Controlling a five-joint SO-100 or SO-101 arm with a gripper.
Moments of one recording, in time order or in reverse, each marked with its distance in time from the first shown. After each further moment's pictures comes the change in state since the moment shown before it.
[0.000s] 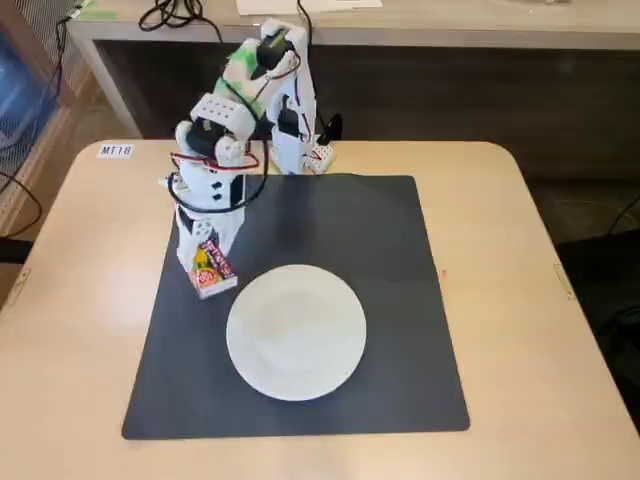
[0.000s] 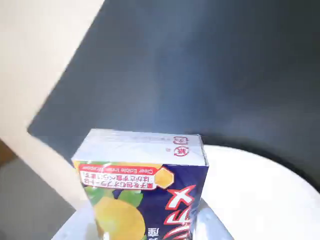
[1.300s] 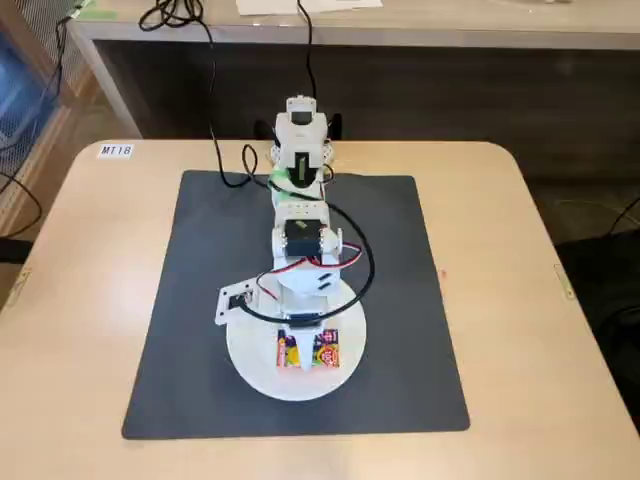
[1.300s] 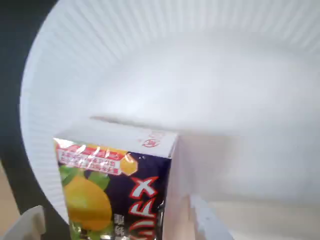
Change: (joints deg) arm -18.7 -59.4 -79.5 30.4 -23.0
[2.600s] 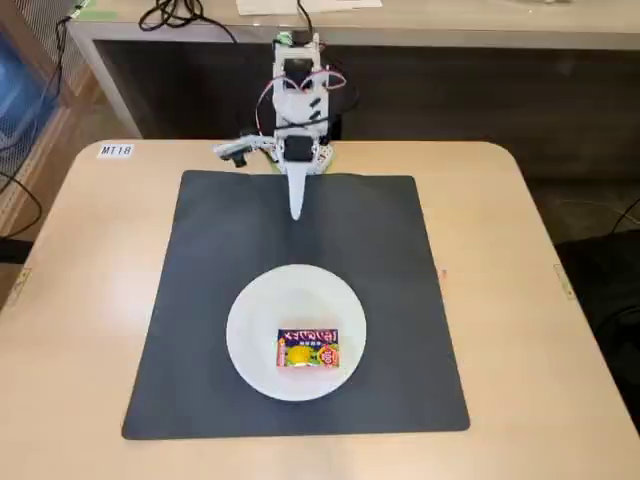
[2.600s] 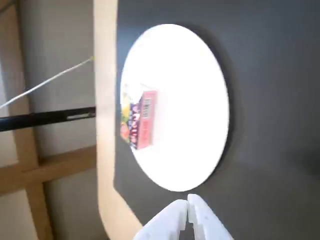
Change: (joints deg) arm 1.9 140.7 156.5 -51.3 -5.0
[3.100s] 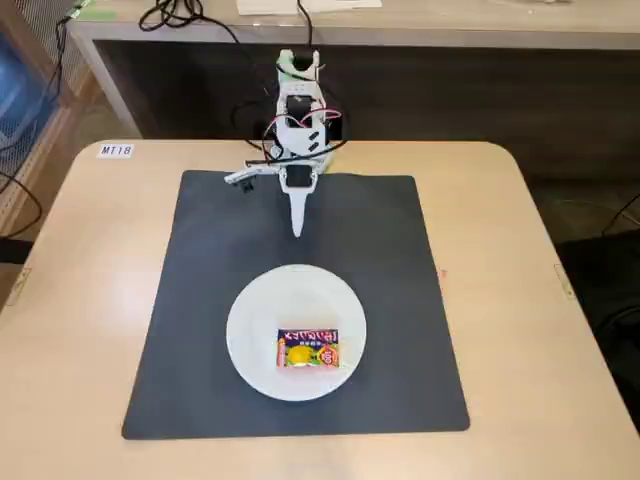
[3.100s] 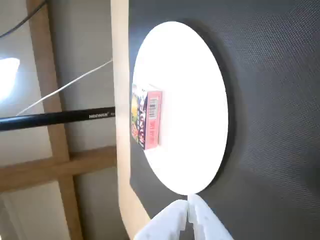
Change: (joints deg) arm 0.4 26.5 18.9 1.3 1.1
